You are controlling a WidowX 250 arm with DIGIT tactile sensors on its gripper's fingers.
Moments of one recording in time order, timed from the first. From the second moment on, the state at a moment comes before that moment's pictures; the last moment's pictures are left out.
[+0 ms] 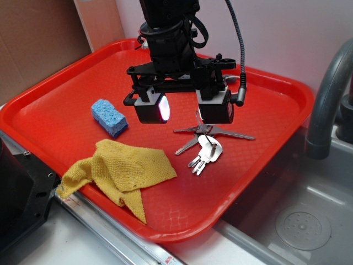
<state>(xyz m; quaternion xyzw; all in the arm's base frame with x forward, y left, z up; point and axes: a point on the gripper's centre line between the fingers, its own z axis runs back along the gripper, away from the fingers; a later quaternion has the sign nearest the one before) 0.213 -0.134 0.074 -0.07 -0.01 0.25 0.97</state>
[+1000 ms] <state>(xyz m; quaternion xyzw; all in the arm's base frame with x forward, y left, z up) 0.231 -0.120 0.044 -0.02 0.02 0.28 0.96</state>
